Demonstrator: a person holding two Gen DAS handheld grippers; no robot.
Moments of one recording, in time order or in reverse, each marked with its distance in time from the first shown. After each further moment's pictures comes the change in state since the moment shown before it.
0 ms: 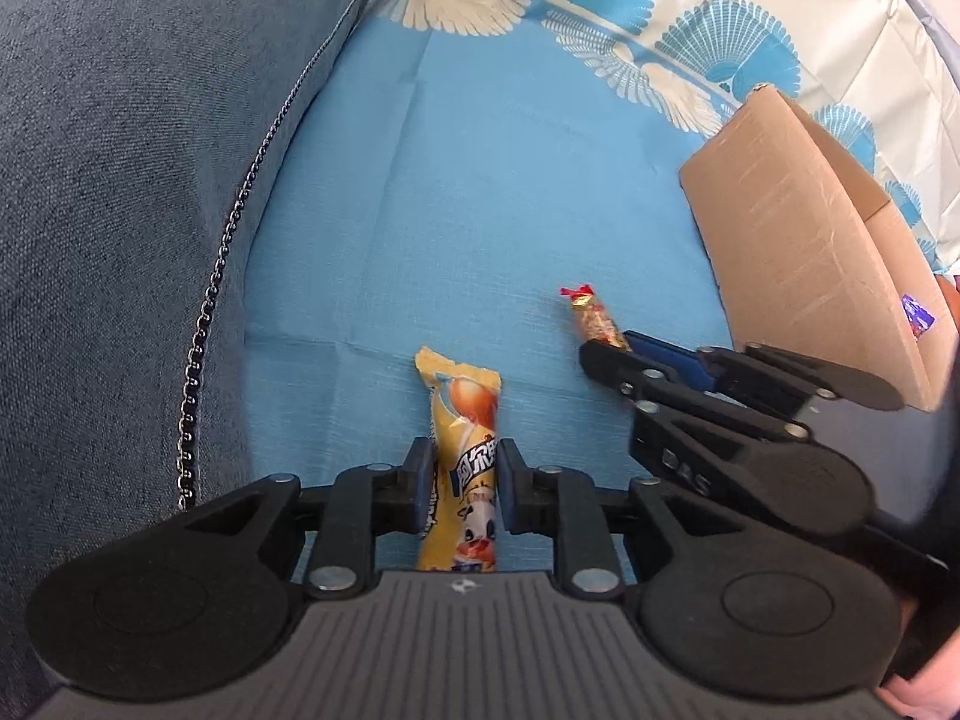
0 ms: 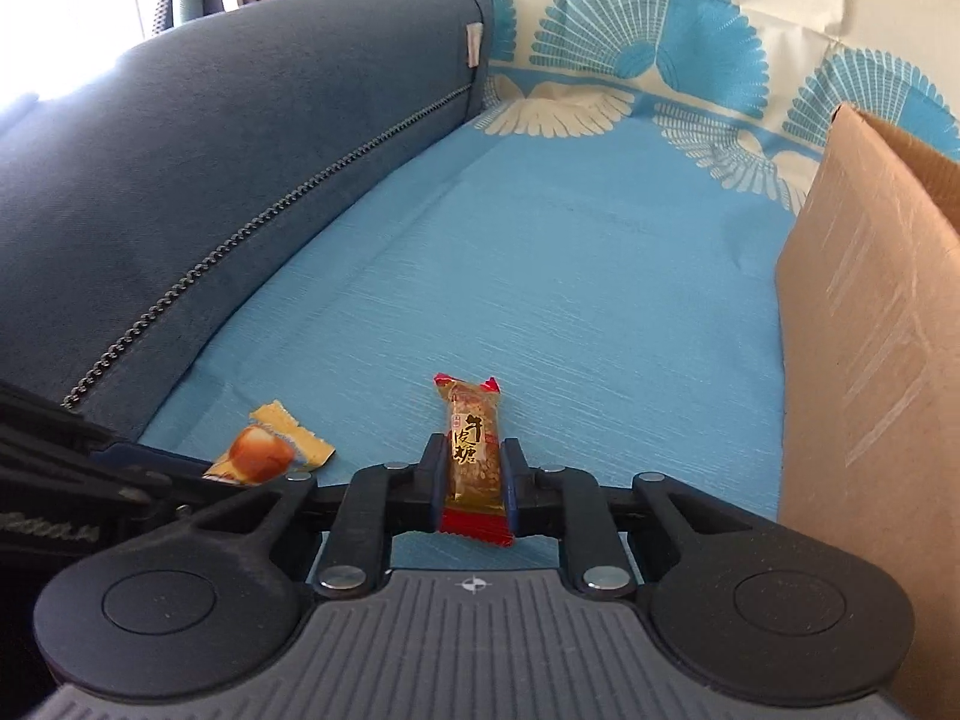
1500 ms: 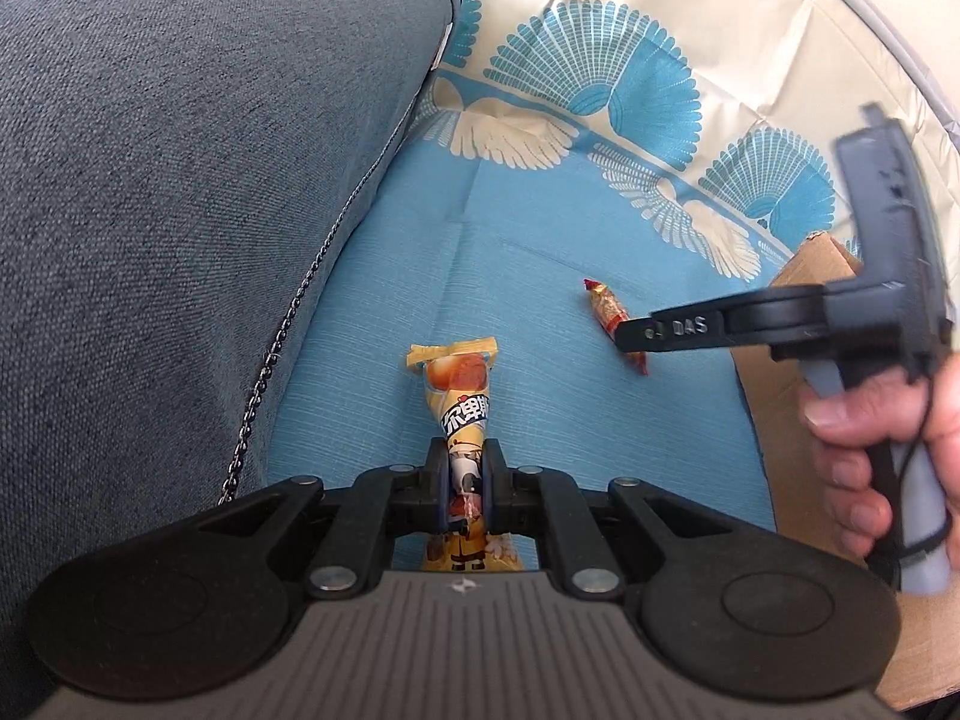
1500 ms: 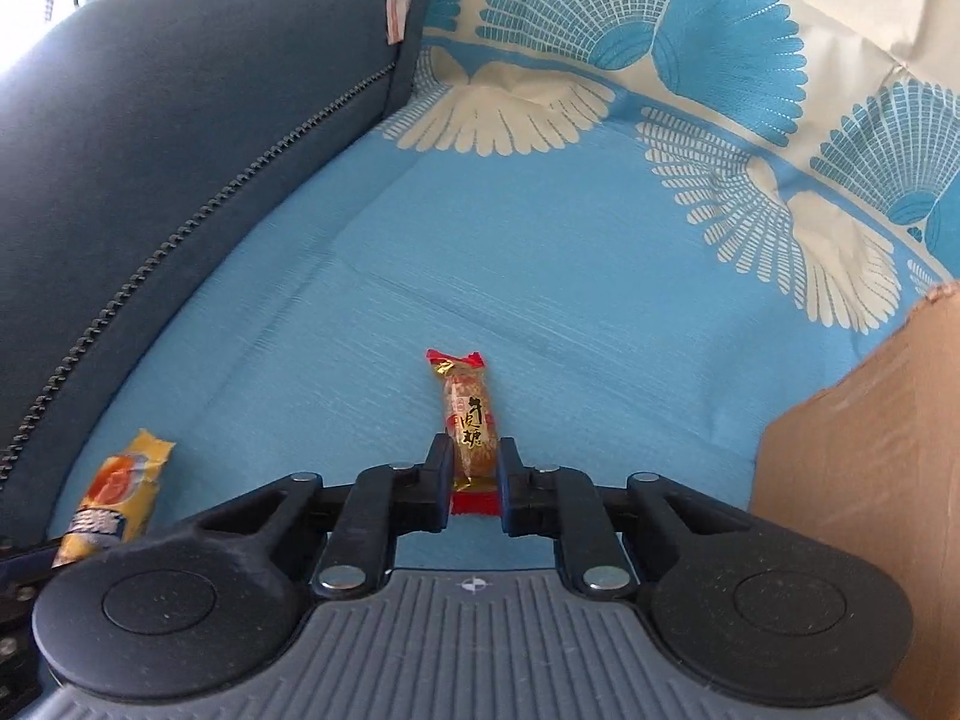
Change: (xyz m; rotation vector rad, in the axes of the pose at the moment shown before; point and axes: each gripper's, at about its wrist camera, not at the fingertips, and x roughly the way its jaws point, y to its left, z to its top) left arm 0.014 0.020 0.032 -0.089 -0.255 0.034; right arm 0.099 -0.048 0.102 -0.032 0.166 -0.057
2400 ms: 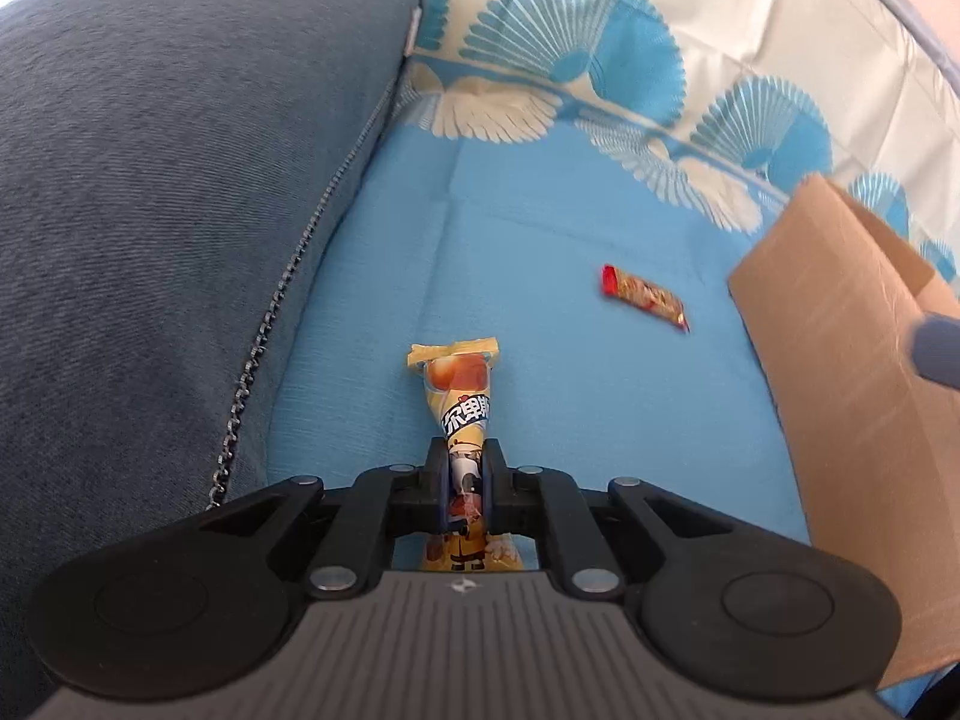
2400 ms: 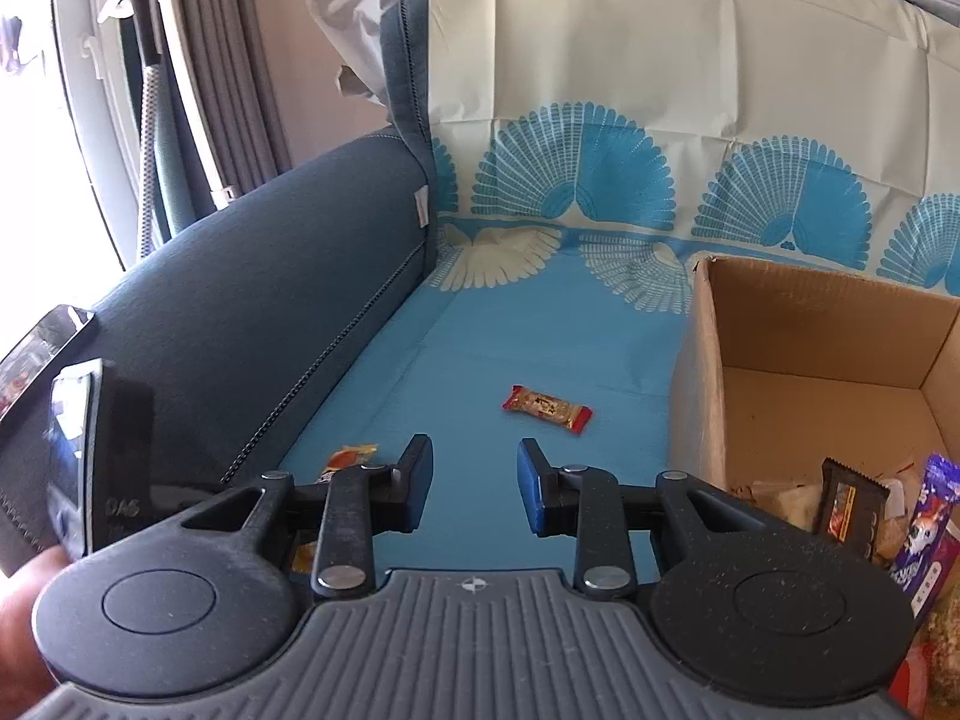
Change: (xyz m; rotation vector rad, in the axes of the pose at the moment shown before) left arm 0.001 -0.013 -0.008 0.082 0.022 0.045; right arm -0.185 0.018 -0.089 0.179 -0.310 0.036
